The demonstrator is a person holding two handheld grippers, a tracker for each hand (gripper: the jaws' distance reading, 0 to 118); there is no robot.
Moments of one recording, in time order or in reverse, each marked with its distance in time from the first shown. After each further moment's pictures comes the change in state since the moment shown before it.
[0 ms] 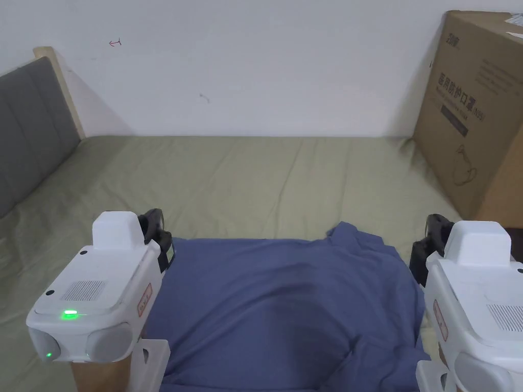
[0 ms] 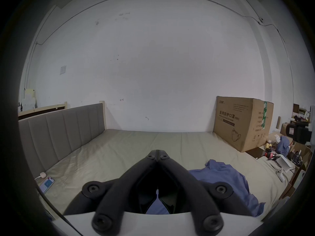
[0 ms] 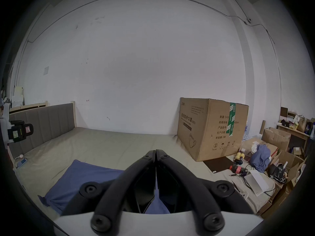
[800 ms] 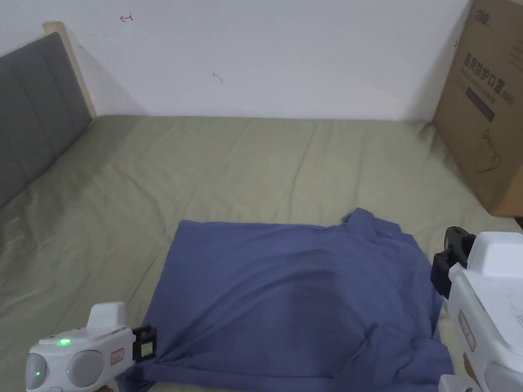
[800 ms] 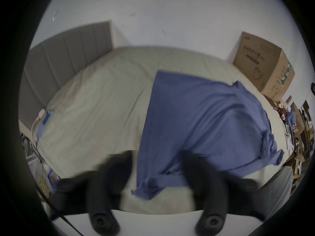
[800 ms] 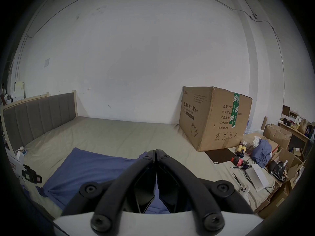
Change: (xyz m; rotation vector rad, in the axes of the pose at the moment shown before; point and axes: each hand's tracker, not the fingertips) left arm -0.108 -0.166 -0.041 -0.789 0.080 0.093; right arm 0.001 -0.023 -0.020 -0.101 0.020 0.023
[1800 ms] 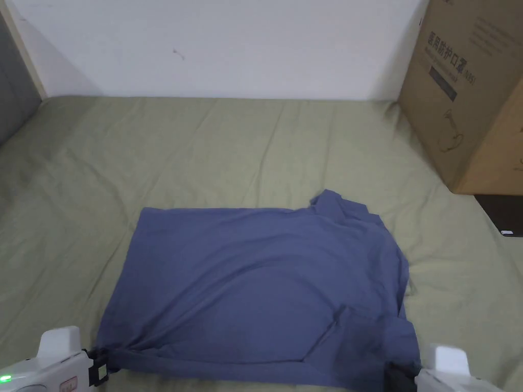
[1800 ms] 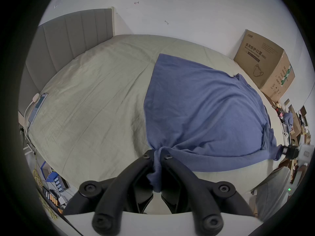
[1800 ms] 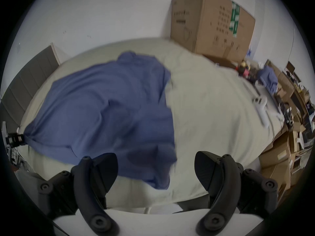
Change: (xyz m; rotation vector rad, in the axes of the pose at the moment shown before) left arm -0.007 -0.029 -0.005 0.000 -0.054 0.025; right arm 0.057 -0.219 -0.042 -0.752 -0.007 -0.148
